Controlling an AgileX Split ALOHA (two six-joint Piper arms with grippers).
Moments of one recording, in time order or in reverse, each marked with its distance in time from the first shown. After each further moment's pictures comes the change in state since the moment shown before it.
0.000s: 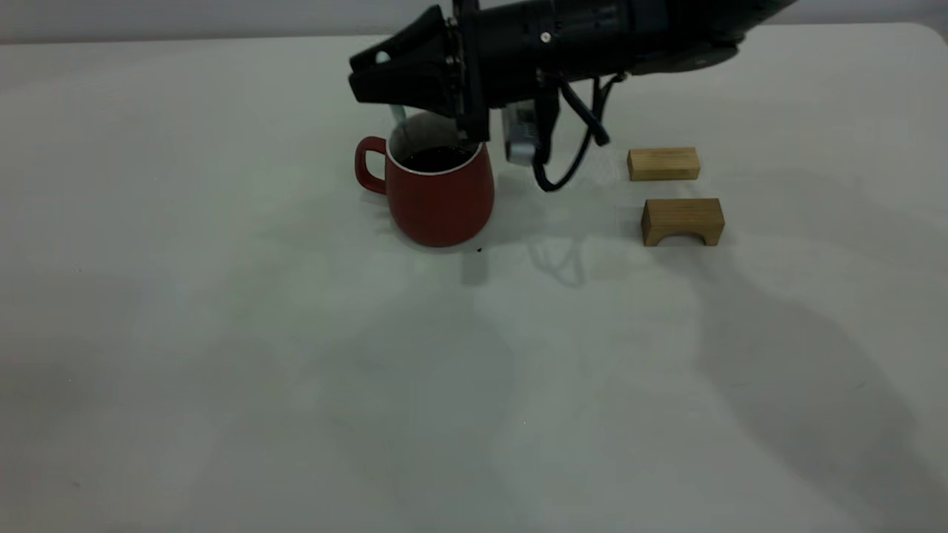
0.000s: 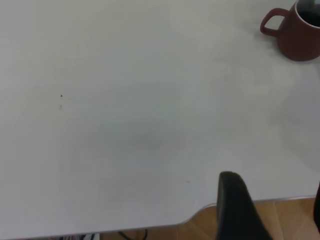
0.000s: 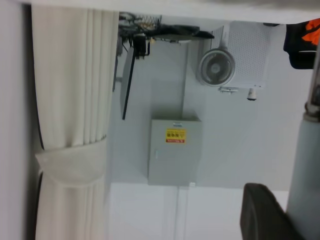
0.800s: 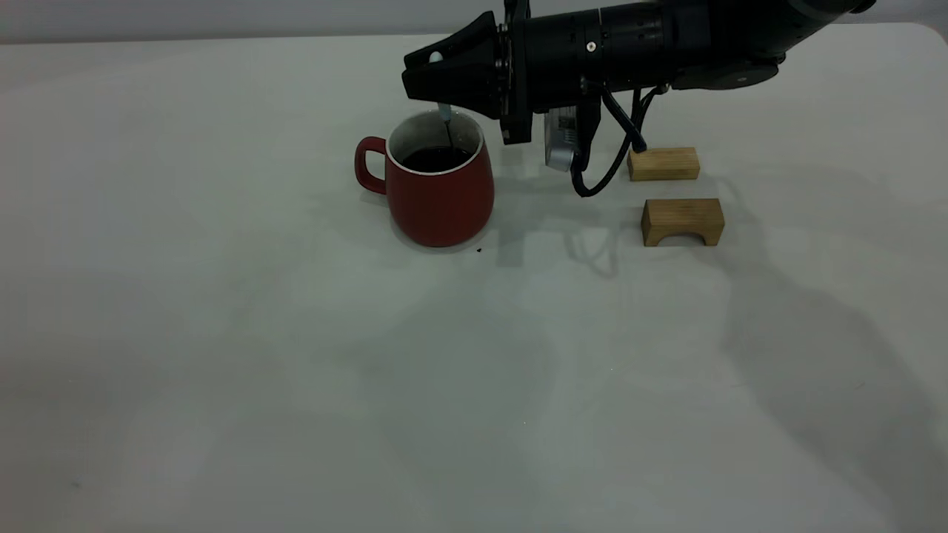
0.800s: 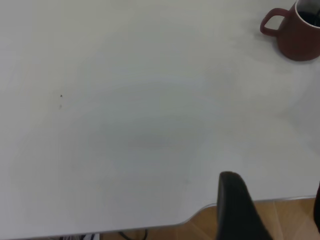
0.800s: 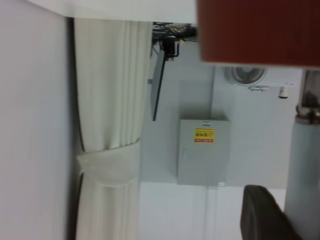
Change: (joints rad) left arm 0.000 0.000 0.000 0.000 0.000 0.000; right arm -0.071 0.017 0.064 0.020 0.016 -0.047
